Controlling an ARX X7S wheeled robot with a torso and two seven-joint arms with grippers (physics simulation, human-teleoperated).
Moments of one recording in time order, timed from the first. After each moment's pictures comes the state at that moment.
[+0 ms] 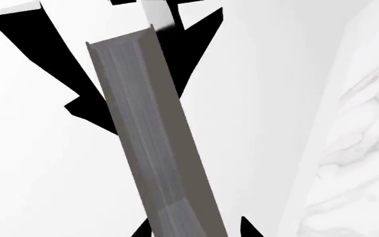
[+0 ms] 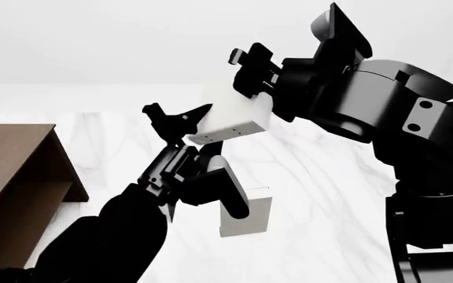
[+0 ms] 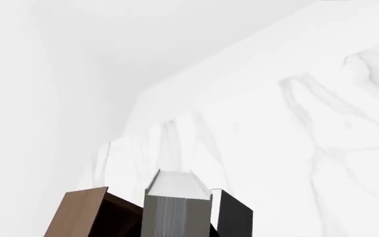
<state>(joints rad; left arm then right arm) -0.93 -0.54 1.10 0.34 0.23 -0.66 -0.14 1.21 0.28 -0.29 0.14 2.01 0.86 1.15</state>
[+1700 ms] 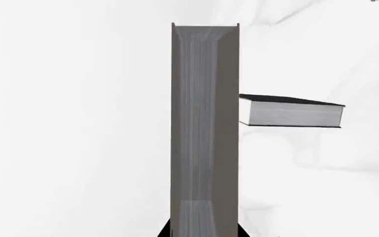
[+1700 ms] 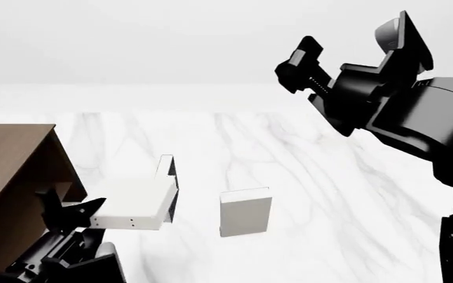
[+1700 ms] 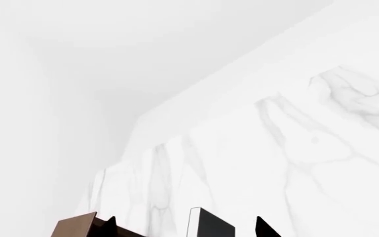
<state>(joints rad) -0.63 -1.21 1.18 0.61 0.17 -0.72 -0.17 1.12 0.48 -0.22 0.04 2.08 0.83 1.09</state>
